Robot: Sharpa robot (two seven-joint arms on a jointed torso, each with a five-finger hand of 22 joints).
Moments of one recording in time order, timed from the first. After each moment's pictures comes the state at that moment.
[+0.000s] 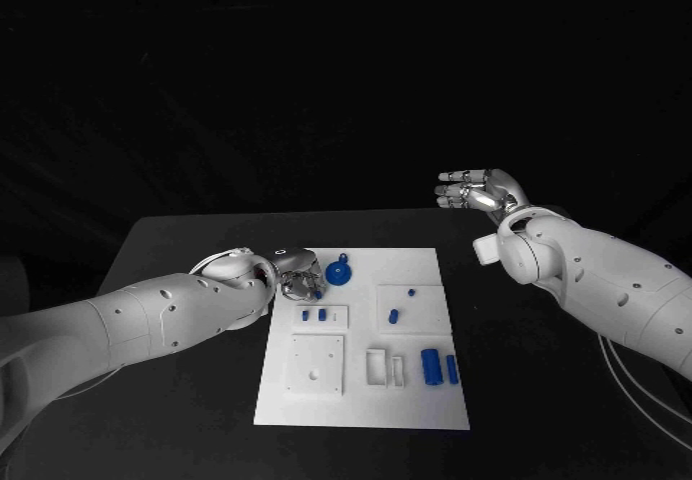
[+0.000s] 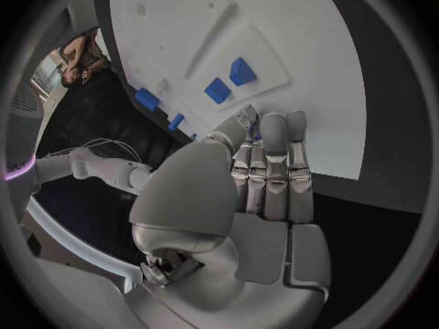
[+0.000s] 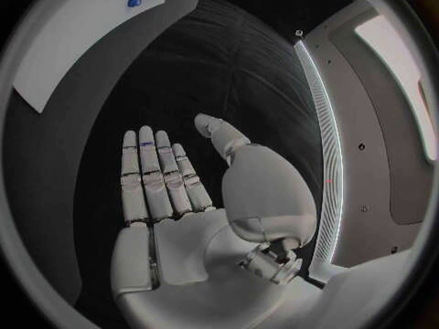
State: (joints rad) left arm 1.20 -0.57 -0.20 1.06 -1.37 -0.20 0.08; left_hand 1.41 0.01 0.26 -0.18 0.16 1.20 0.09 0.06 0.06 1.30 0.04 0.05 0.06 1.30 -0.04 1.05 0.39 0.07 1.17 -0.06 0.37 1.31; right arm 1.05 -0.60 0.35 1.00 -0.68 -0.28 0.20; right_hand 1.15 -0.05 0.35 -0.24 0.49 0.81 0.18 0.06 0.06 1.02 0.17 0.07 0.06 1.05 0.16 0.07 0.06 0.08 0.88 0.16 0.08 0.07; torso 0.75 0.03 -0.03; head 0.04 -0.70
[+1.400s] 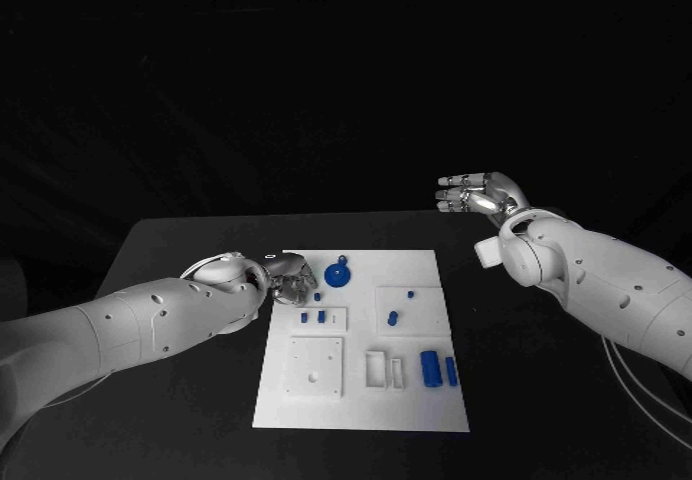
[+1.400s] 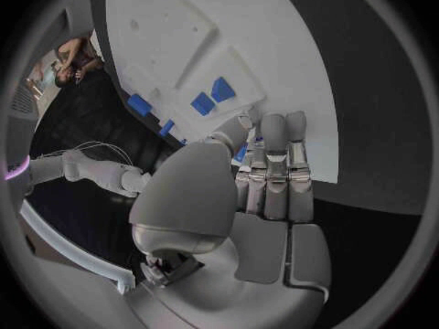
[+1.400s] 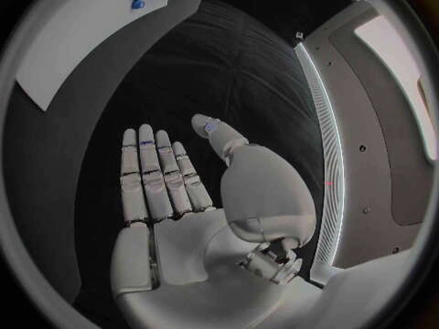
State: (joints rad) left arm 1.20 -0.59 -0.19 1.06 -1.38 -0.19 0.03; left_hand 1.42 -0.06 0.28 -0.20 0.14 0.93 0.08 0.06 0.06 1.22 0.07 0.06 0.06 1.25 -0.02 1.06 0.37 0.08 1.16 -0.04 0.35 1.31; right arm 1.05 -0.61 0.35 1.00 -0.70 -0.25 0.20; right_hand 1.16 -0.04 0.37 -0.27 0.46 0.86 0.18 0.06 0.06 1.03 0.16 0.07 0.06 1.10 0.14 0.07 0.06 0.08 0.92 0.15 0.10 0.07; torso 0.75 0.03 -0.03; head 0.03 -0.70
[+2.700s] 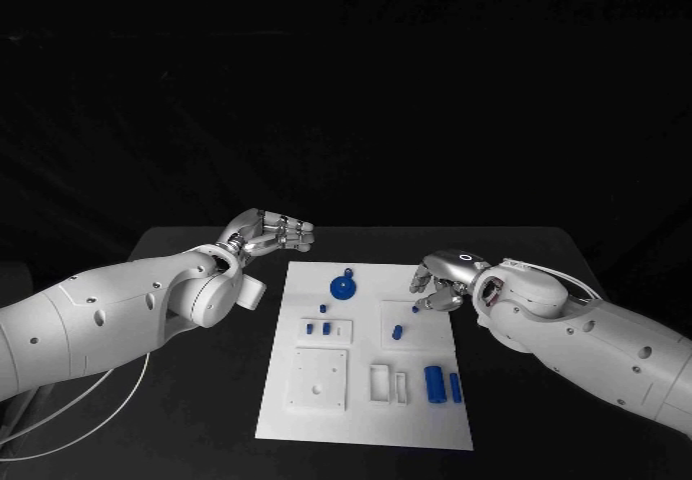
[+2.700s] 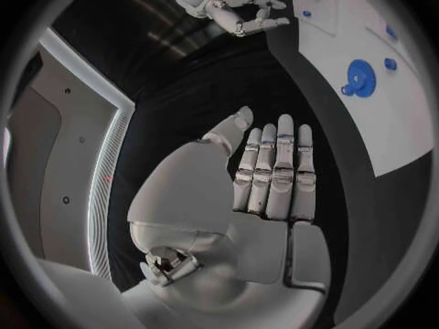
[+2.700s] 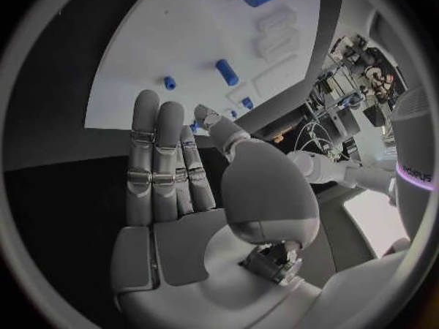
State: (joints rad) left arm 1.26 -0.80 -0.13 1.32 -0.26 -0.29 0.36; left_hand 1.34 -0.03 0.25 -0.16 0.15 1.07 0.13 0.07 0.07 1.12 0.12 0.06 0.06 1.21 0.10 0.06 0.08 0.01 0.90 0.08 0.06 0.57; right arm 0.95 -0.69 0.28 1.31 -1.82 -0.09 -0.04; right_hand 1.21 -0.12 0.42 -0.27 0.23 1.15 0.11 0.07 0.06 1.19 0.08 0.06 0.06 1.46 -0.04 0.67 0.55 0.12 1.37 -0.06 0.60 0.40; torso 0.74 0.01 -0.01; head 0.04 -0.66
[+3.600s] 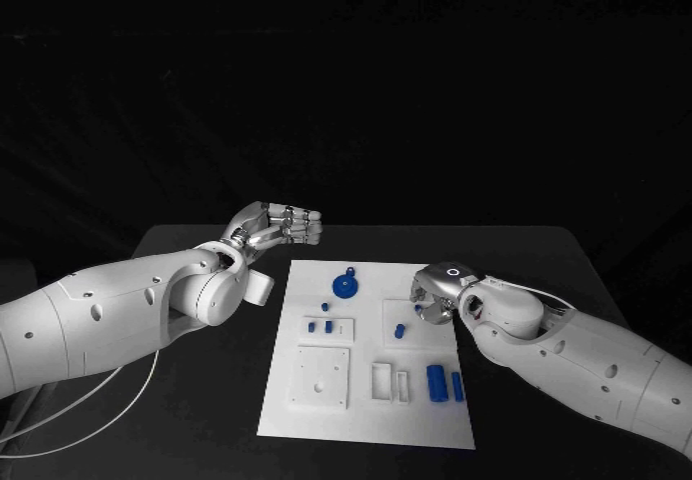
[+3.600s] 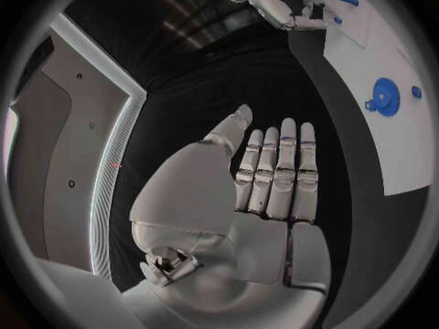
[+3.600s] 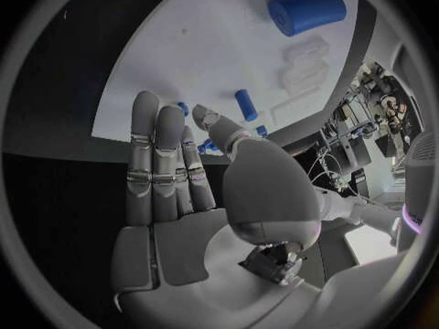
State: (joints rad) left arm 1.27 -0.81 -0.12 1.38 -0.17 -0.29 0.42; left_hand 1.37 -0.01 0.16 -0.18 0.15 1.04 0.14 0.07 0.06 1.07 0.14 0.06 0.06 1.16 0.12 0.06 0.07 0.02 0.97 0.10 0.07 0.25; right arm 0.94 -0.62 0.21 1.26 -1.99 -0.14 -0.15; right_hand 1.21 -0.15 0.53 -0.26 0.18 1.14 0.11 0.07 0.07 1.18 0.08 0.06 0.06 1.46 -0.03 0.74 0.57 0.12 1.37 -0.06 0.61 0.52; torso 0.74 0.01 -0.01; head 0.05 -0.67
